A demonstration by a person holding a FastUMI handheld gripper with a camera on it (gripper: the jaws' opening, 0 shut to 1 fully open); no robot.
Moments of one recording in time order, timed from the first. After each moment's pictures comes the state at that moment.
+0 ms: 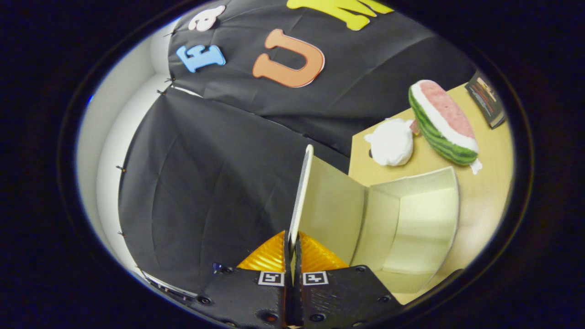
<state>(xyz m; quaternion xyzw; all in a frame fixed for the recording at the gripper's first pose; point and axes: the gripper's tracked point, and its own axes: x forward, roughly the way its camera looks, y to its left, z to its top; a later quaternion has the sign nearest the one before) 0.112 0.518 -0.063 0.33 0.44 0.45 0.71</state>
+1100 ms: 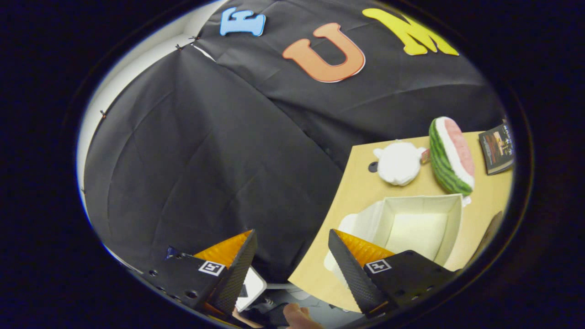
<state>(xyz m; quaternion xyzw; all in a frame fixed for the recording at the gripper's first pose) 0.097 0.553 -0.054 0.19 0.40 0.41 0.80</state>
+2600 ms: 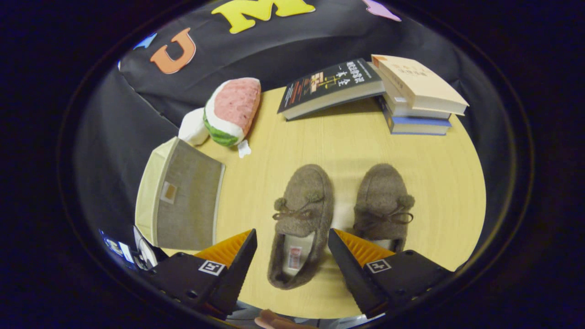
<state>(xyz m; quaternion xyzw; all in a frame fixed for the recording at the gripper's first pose) 0.146 0.108 -0.323 0.08 0.54 0.14 0.83</state>
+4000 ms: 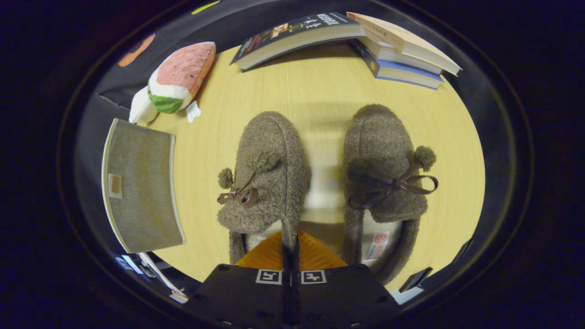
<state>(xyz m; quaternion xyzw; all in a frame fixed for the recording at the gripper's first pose) 0.127 0.105 -0.373 0.08 0.65 0.04 0.75</state>
